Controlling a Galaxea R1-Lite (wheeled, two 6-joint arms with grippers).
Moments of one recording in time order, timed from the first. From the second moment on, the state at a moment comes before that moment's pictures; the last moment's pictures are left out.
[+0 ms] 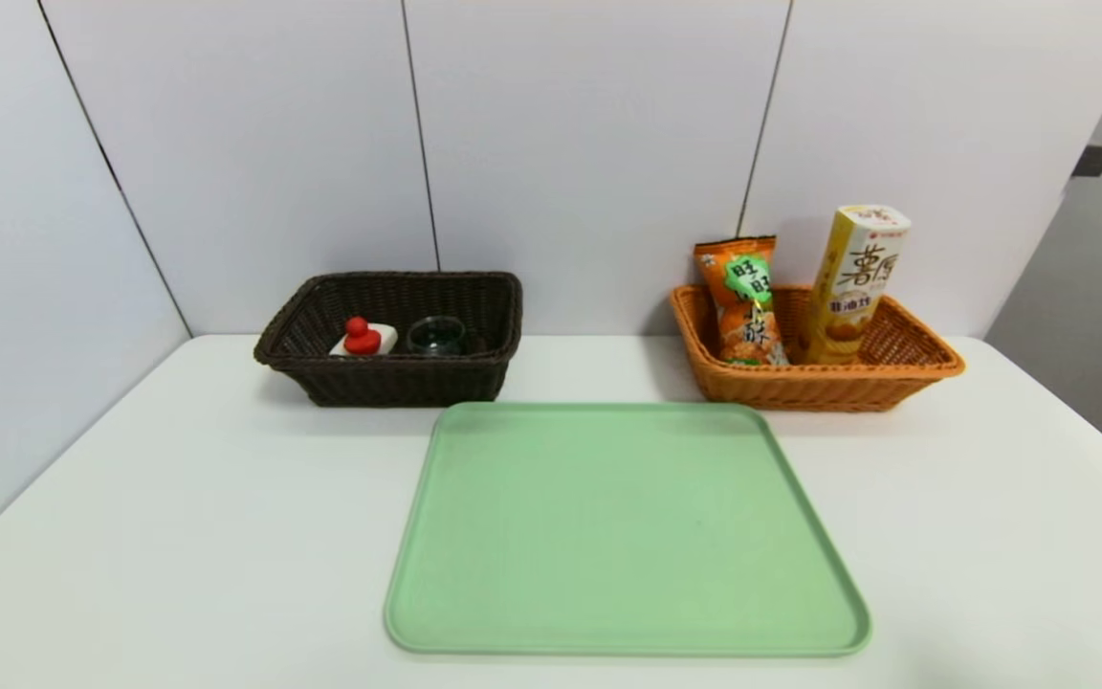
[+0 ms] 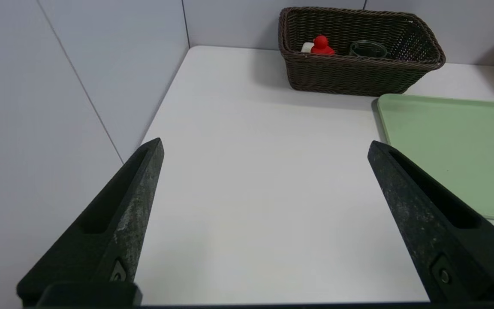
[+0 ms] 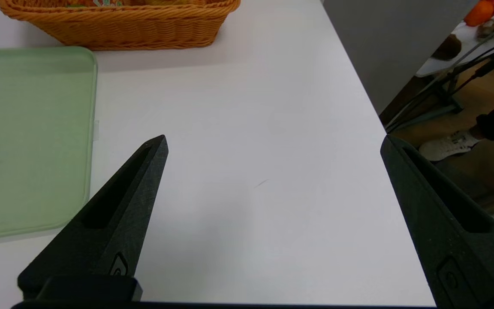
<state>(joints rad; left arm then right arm) -0.09 0.35 -0.93 0.66 0.21 -0.07 -0.08 0.63 -0.72 0.40 -0.18 -0.07</state>
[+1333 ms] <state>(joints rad) 0.01 0.03 -0.66 0.61 -0.07 0.11 -0.01 0.06 -0.45 0.28 -0.20 -0.16</state>
